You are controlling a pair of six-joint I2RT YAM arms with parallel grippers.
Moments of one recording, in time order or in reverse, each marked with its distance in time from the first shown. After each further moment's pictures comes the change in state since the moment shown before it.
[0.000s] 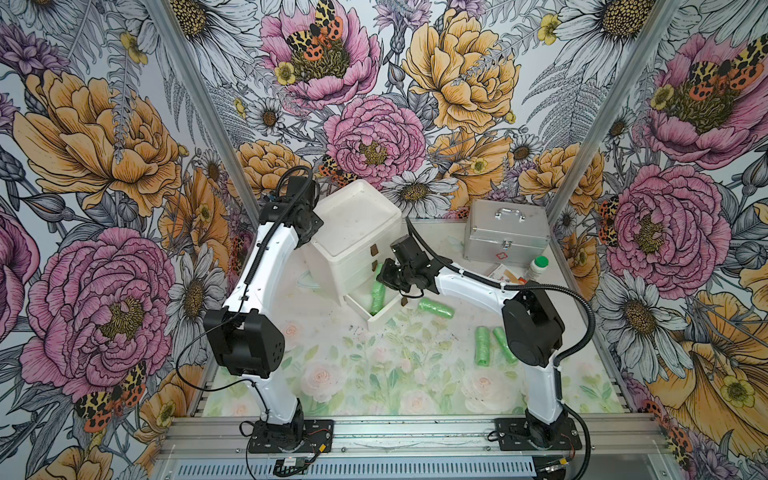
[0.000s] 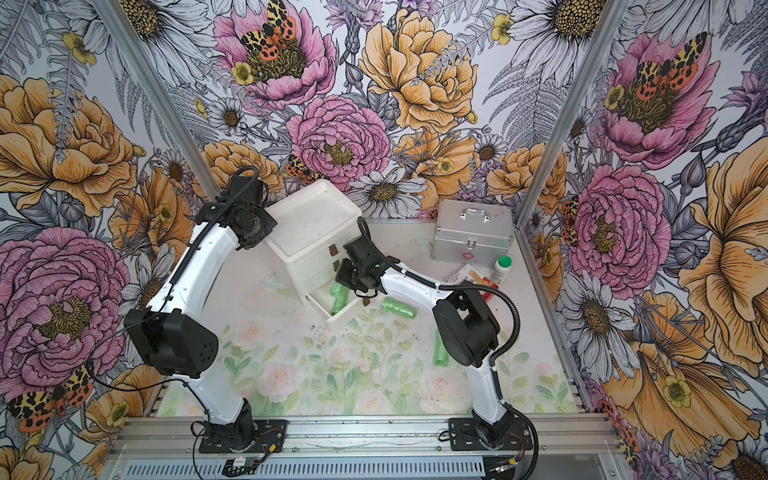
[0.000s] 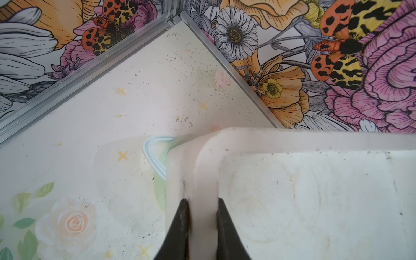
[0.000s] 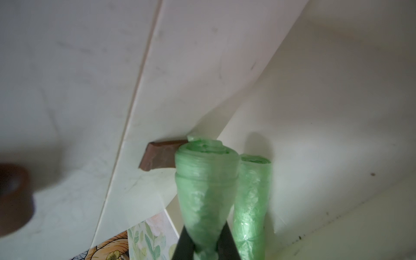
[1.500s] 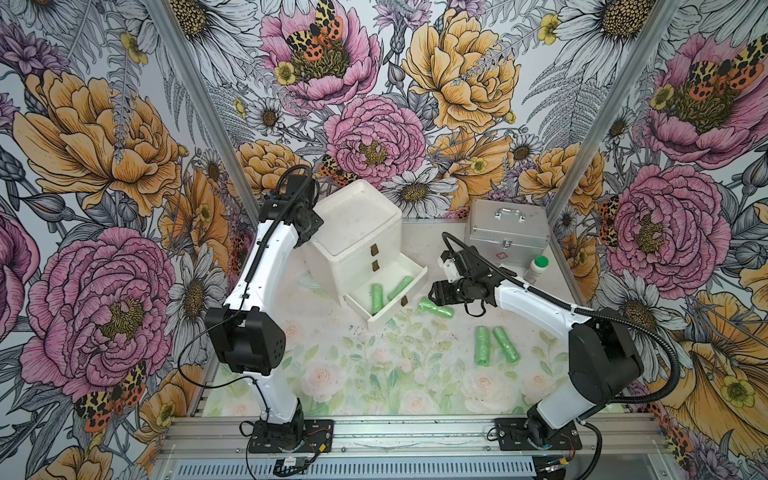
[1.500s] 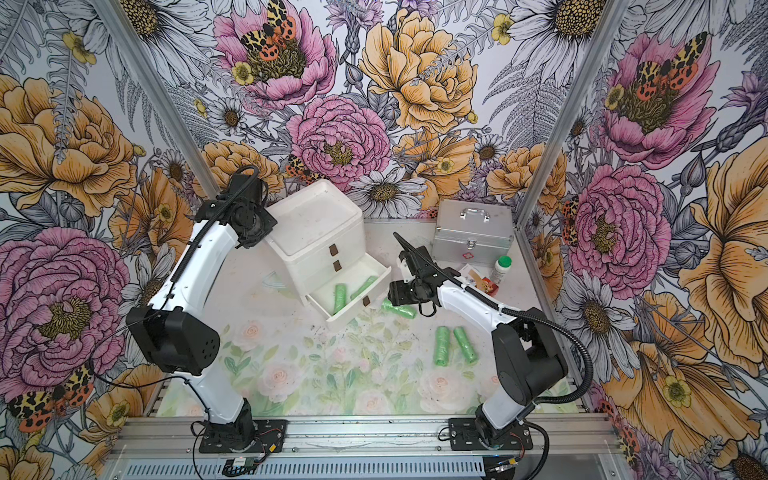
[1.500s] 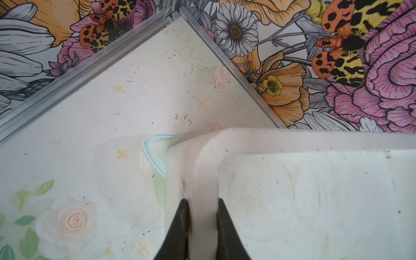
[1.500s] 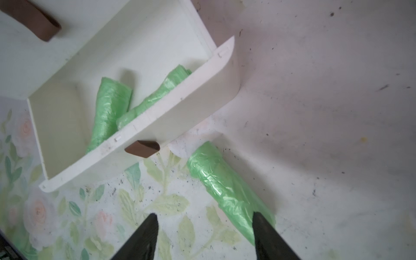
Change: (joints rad) left arm 0.005 0.026 0.042 -0.031 0.016 0.002; right arm -0.240 -0.429 -0.501 -0.169 -0.007 -0.792
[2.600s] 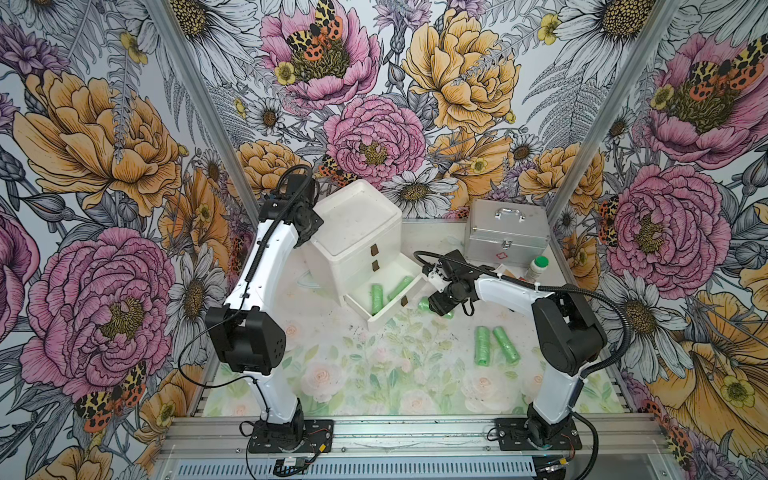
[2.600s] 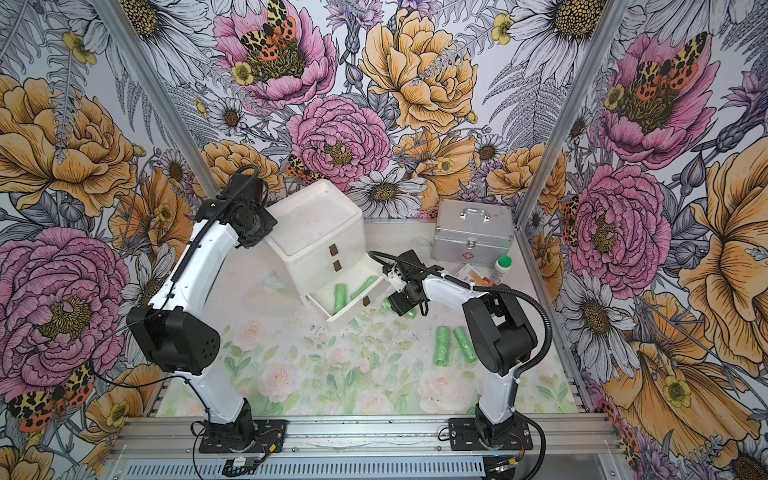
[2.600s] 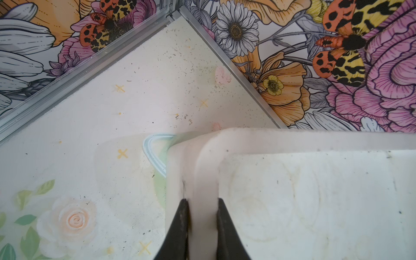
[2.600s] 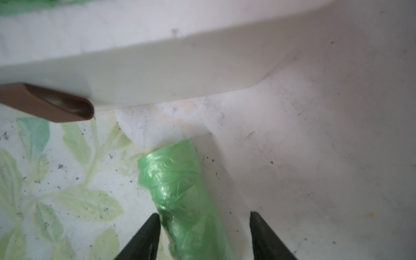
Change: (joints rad) left arm 0.000 0.001 0.001 -0.003 0.000 0.000; right arm 0.001 0.237 0.097 -0.014 0.053 -0.421
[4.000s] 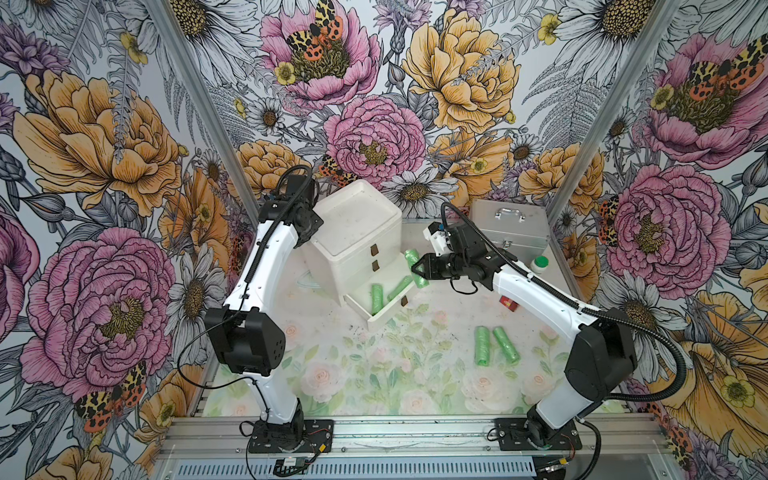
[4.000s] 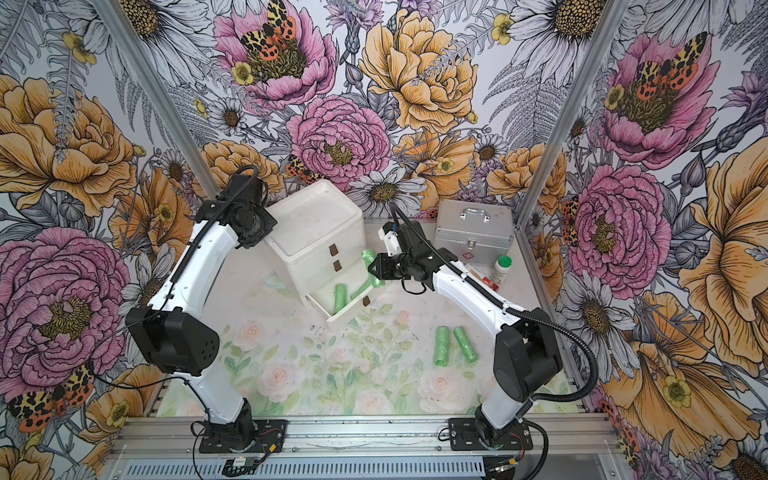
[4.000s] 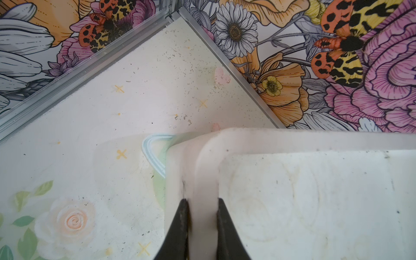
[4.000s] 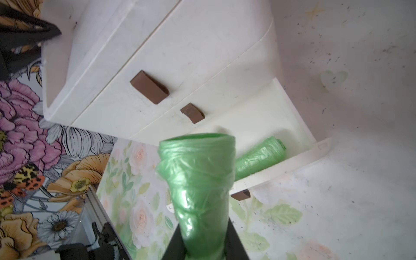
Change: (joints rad) left arm 0.001 -0.010 -0.015 0.013 0.000 -0.001; right arm 0.057 -0.188 0.177 0.092 -0.228 0.719
